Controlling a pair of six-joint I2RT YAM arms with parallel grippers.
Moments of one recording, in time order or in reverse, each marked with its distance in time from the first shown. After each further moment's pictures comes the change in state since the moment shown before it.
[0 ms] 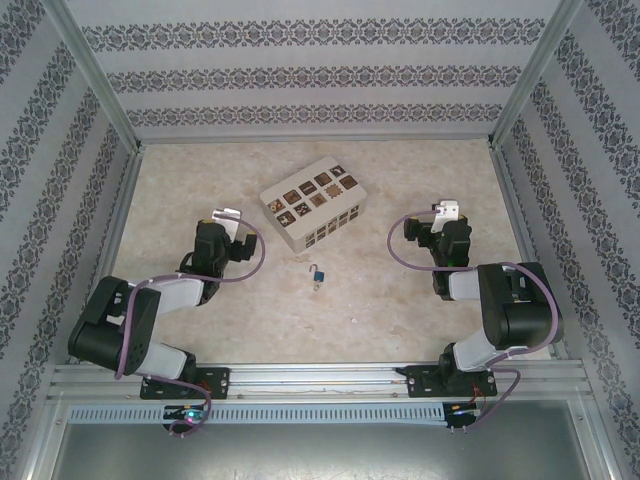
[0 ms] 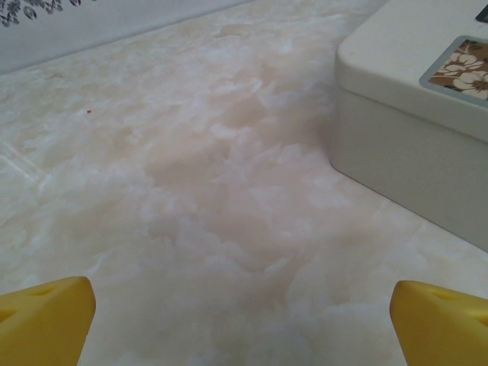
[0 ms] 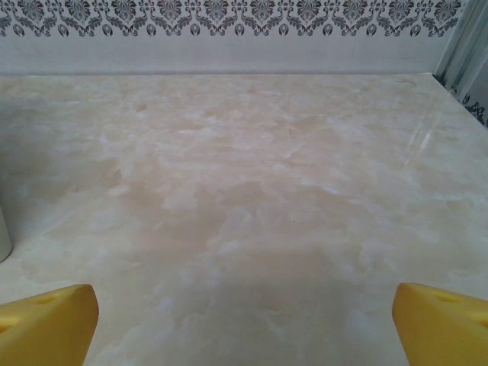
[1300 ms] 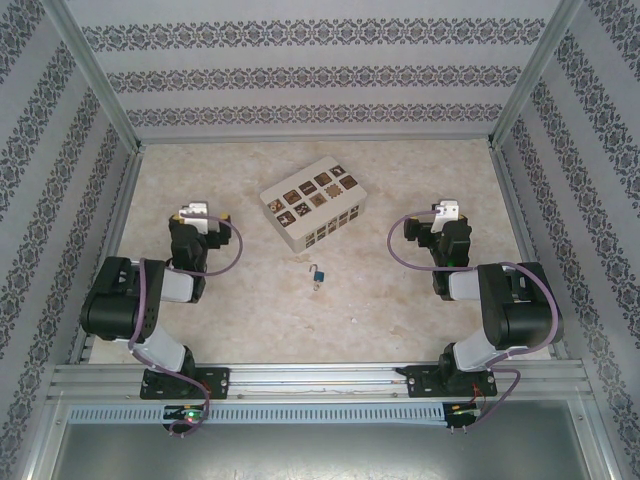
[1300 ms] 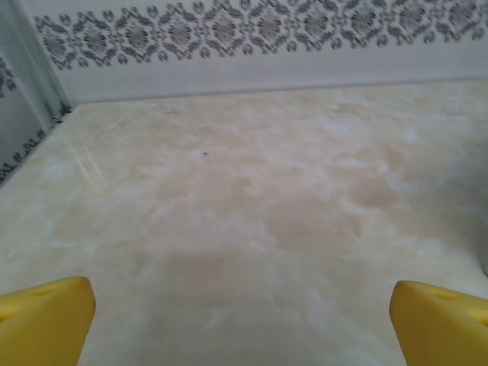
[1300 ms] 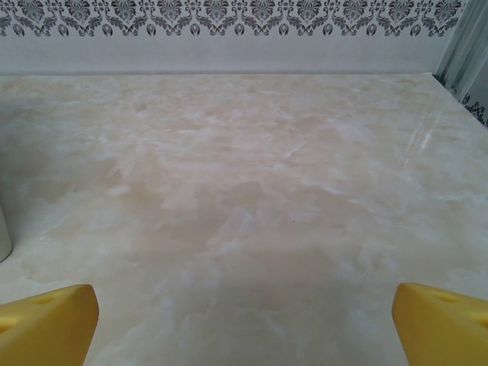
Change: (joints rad) left arm 0.233 0.179 -0.043 0.431 0.052 -0.068; right arm 0.000 0.000 0.000 0.000 0.000 0.000
